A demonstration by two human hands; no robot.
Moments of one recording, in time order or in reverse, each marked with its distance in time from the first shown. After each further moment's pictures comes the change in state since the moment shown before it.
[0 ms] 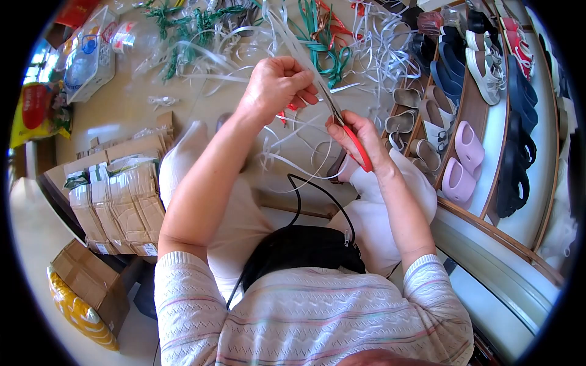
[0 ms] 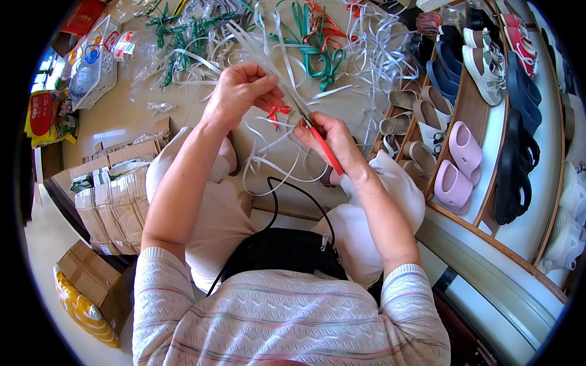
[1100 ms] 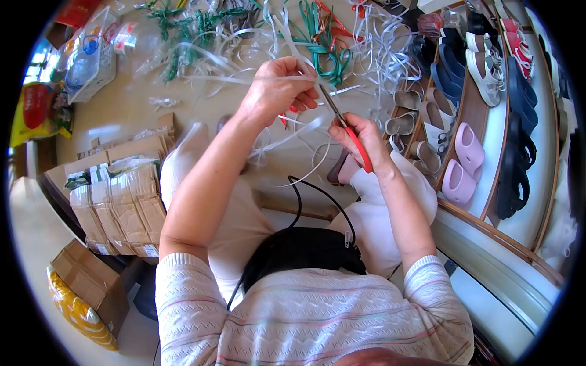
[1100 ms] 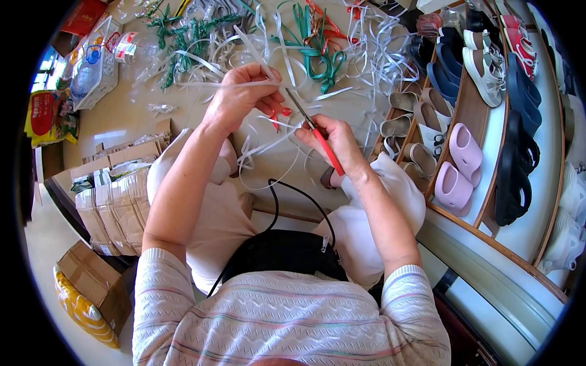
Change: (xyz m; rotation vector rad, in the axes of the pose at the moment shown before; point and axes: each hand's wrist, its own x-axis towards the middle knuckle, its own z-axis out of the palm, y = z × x) left_hand 0.000 0.000 -0.001 -0.029 -0.040 -0.007; right_hand 0.000 -0.001 -0.002 -0.154 0.039 -0.071
